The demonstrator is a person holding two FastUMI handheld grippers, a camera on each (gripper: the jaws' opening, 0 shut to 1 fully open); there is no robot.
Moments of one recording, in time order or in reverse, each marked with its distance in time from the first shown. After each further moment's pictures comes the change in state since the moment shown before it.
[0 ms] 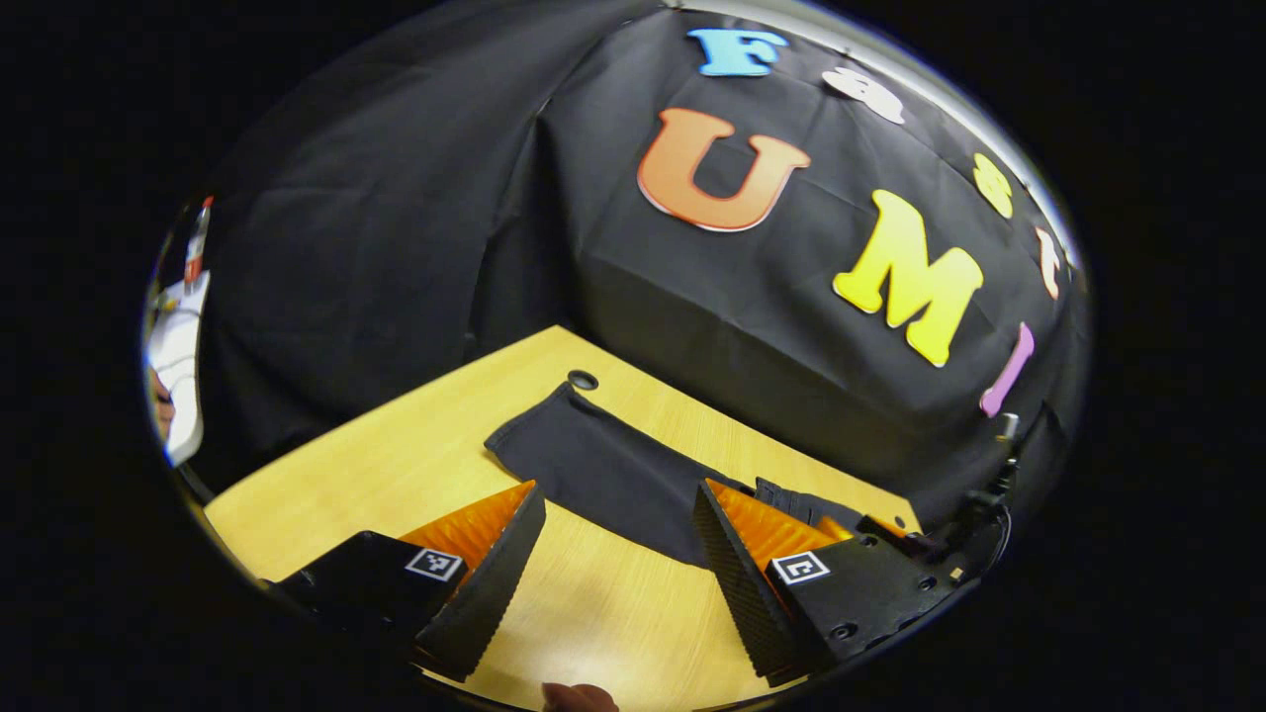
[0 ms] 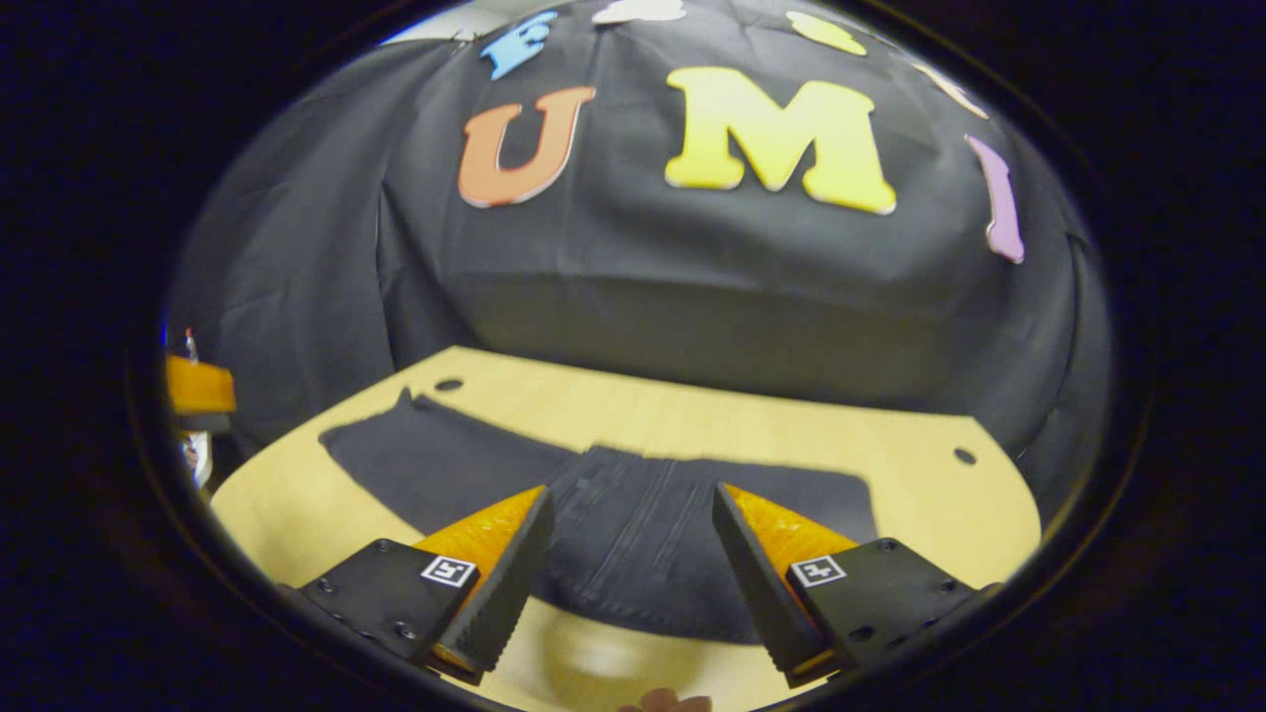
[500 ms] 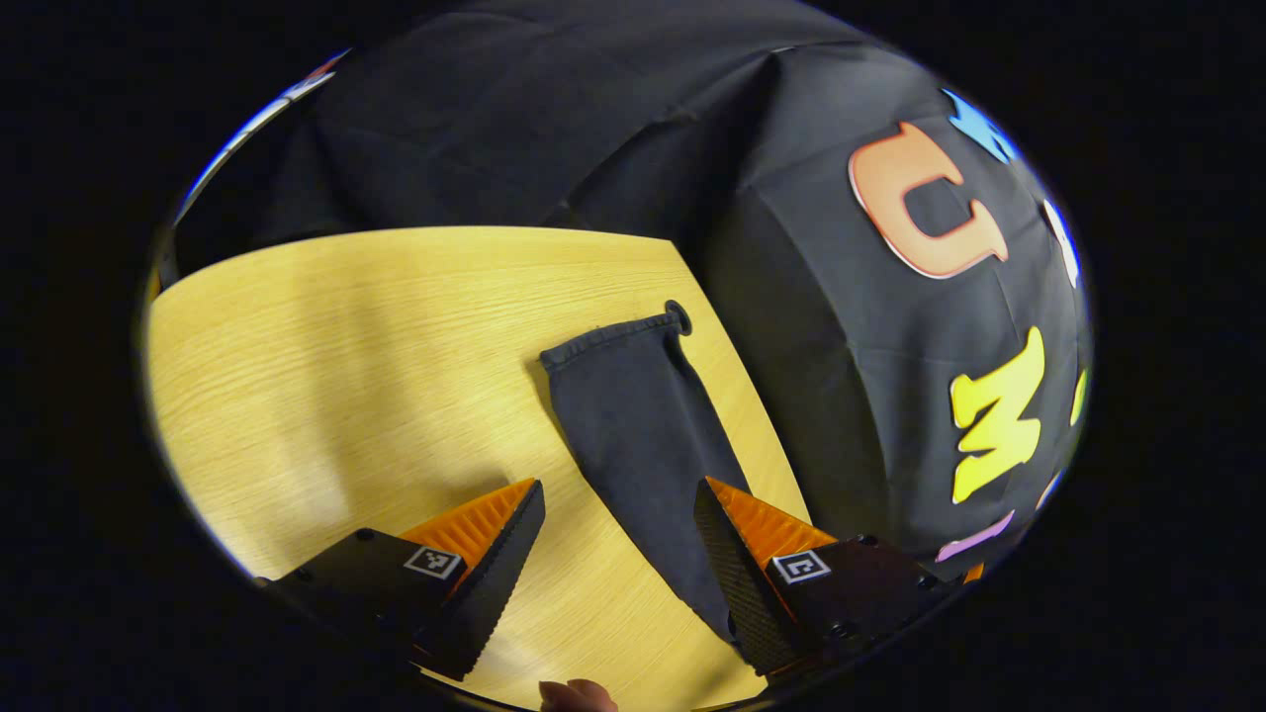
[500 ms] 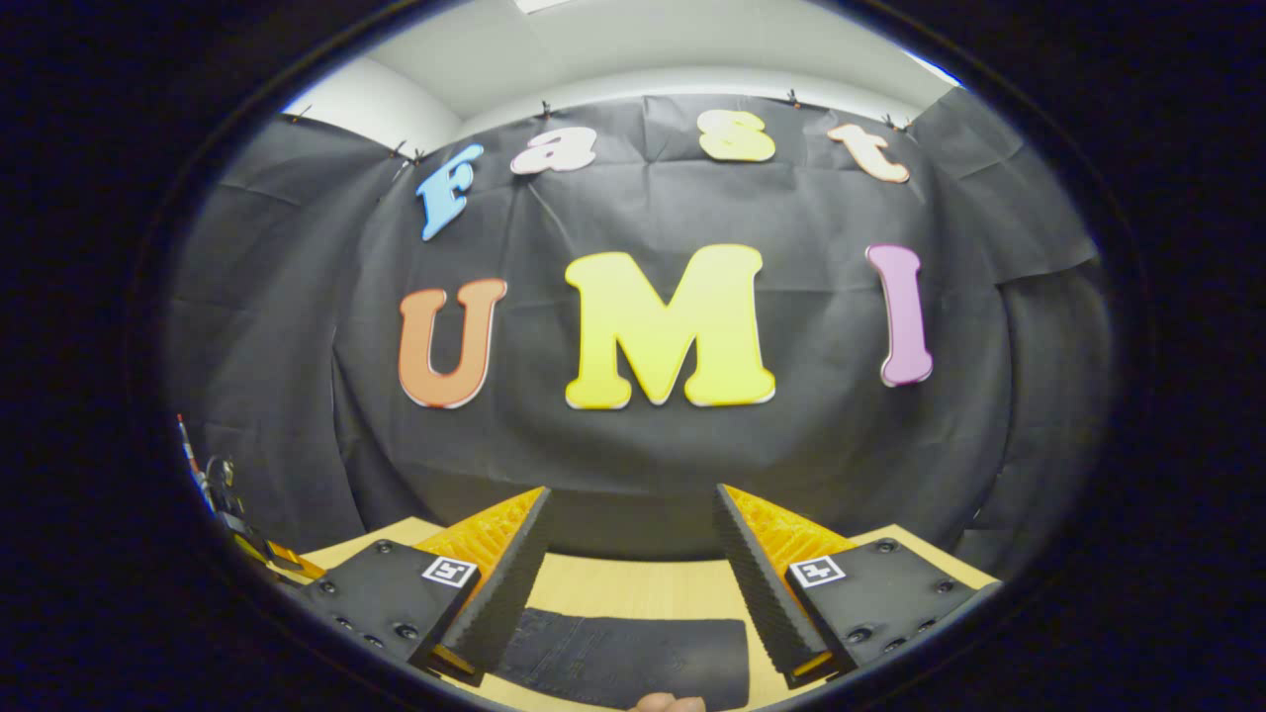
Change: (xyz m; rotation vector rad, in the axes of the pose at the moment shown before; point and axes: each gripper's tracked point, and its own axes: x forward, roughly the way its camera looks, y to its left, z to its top) left arm 0.075 0.065 -0.027 -0.528 0.189 0.091; right arm -0.098 -0.088 0.167 0.082 -0.419 -0.102
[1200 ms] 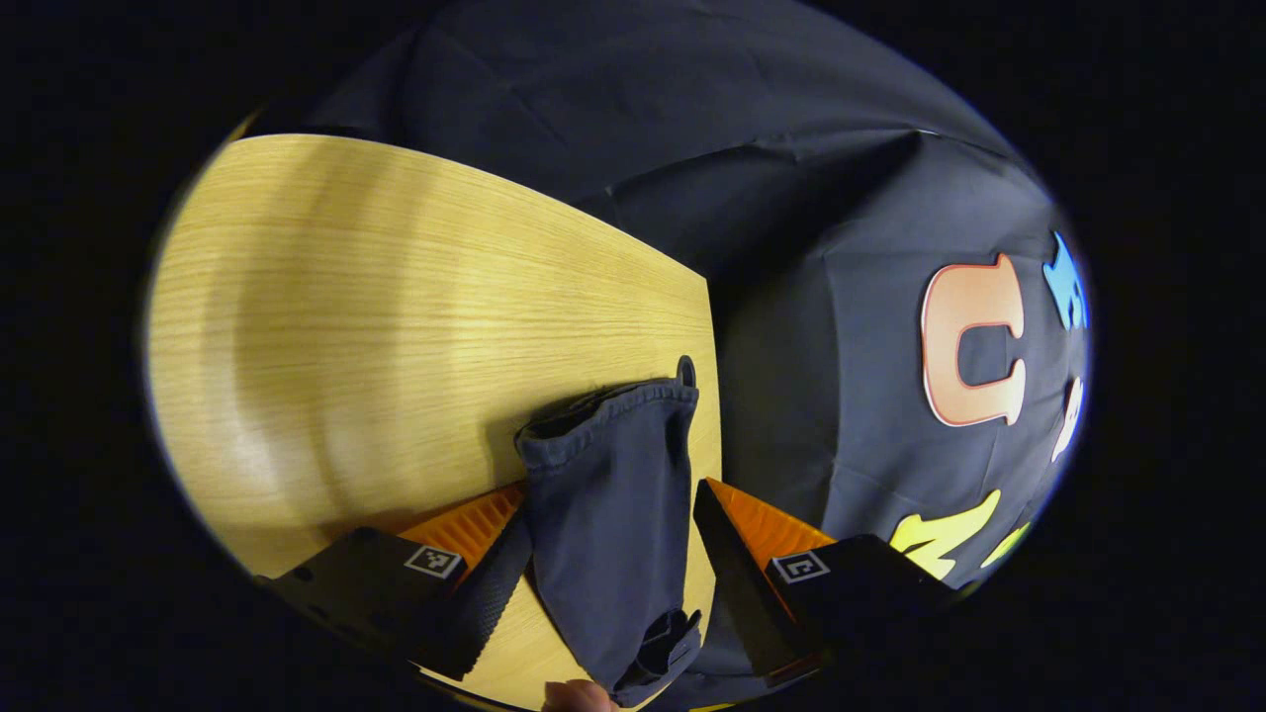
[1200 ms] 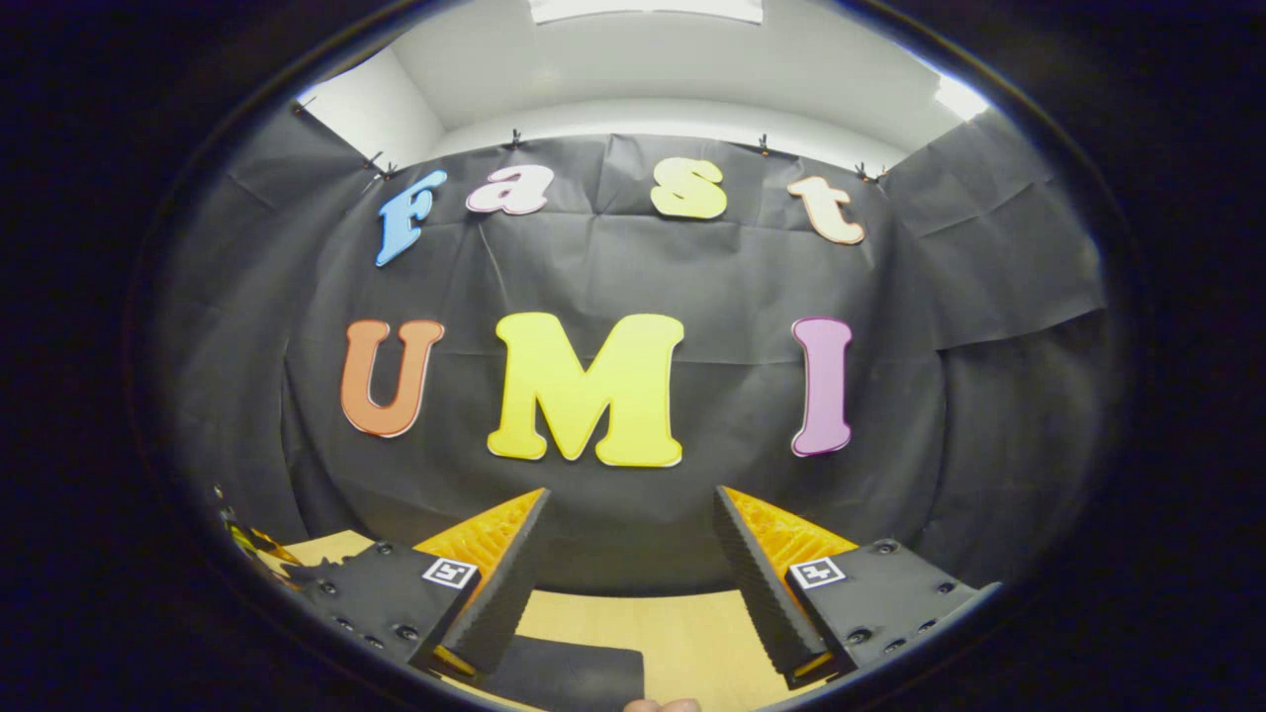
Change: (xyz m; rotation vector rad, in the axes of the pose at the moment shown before) left arm 0.073 -0.022 0.053 -0.333 -0.019 -0.175; right arm -0.016 -0.079 0.058 -0.077 -0.058 -0.155
